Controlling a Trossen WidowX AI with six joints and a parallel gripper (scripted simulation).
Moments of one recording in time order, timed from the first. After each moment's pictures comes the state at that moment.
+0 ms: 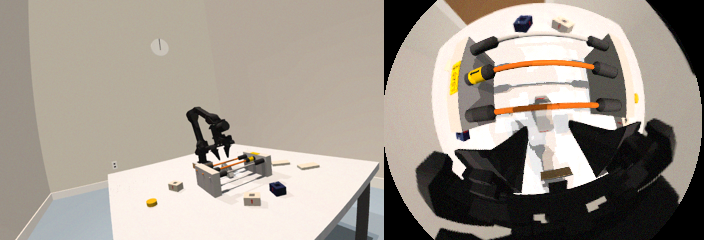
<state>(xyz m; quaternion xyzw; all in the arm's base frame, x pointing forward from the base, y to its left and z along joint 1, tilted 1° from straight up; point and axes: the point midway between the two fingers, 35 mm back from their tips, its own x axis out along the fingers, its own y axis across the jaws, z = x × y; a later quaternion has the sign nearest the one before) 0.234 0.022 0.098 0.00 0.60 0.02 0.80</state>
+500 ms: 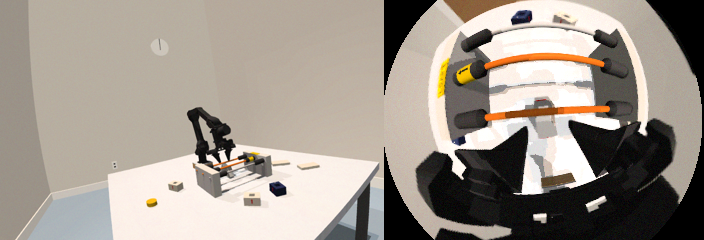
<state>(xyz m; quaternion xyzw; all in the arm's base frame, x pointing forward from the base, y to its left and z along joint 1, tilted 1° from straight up) 0.241 0.023 0.075 0.00 0.60 0.02 0.80</state>
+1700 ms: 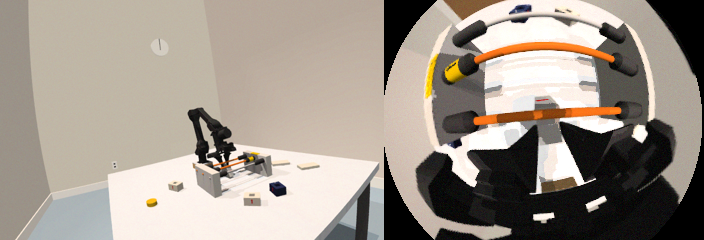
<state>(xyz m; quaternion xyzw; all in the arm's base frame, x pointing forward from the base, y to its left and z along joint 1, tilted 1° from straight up) 0.243 0.023 0.055 0.00 0.60 0.02 0.80</state>
